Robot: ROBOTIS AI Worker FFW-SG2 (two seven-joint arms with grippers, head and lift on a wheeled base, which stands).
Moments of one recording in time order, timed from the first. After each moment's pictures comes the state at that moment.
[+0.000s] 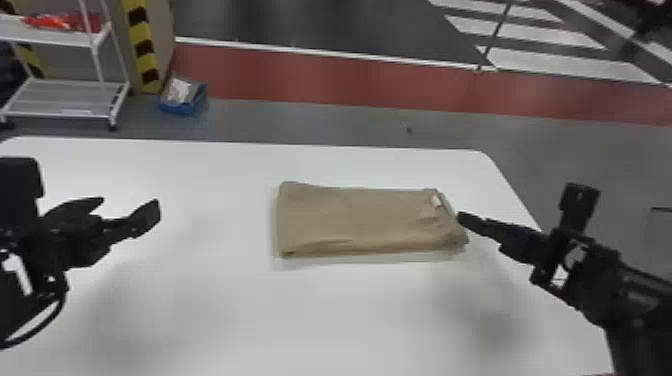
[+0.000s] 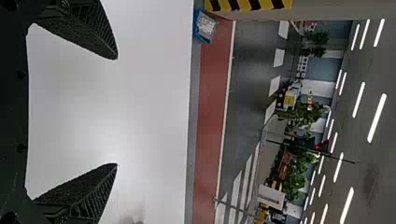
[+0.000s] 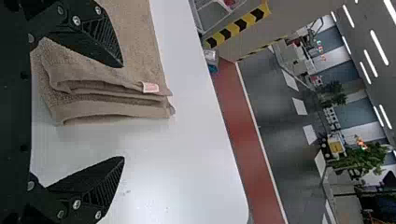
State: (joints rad) left arm 0.02 0.35 -0.05 -1.79 0.50 0.55 -0.09; right arm -0.09 -0.32 -0.42 -1.50 -0.32 0.73 0.52
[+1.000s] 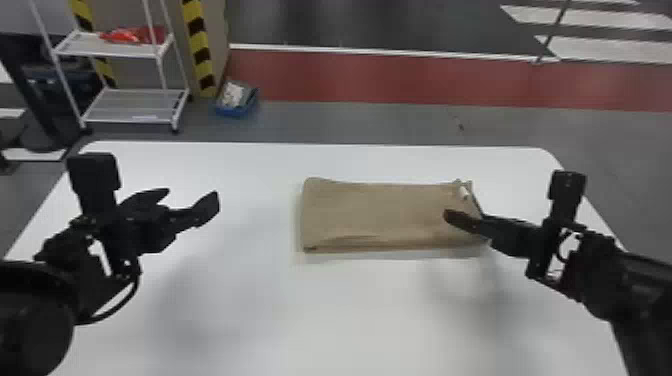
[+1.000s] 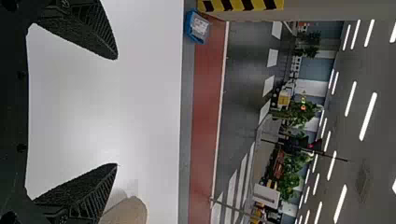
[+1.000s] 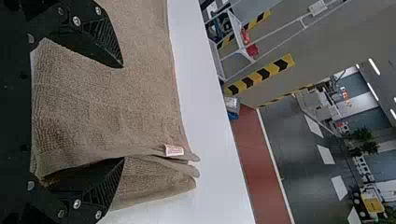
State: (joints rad) left arm 0.01 0.35 -0.05 -1.79 0.49 0.54 -0.09; right arm -0.16 -0.25 -0.22 -1.47 -0.32 0.74 0.54
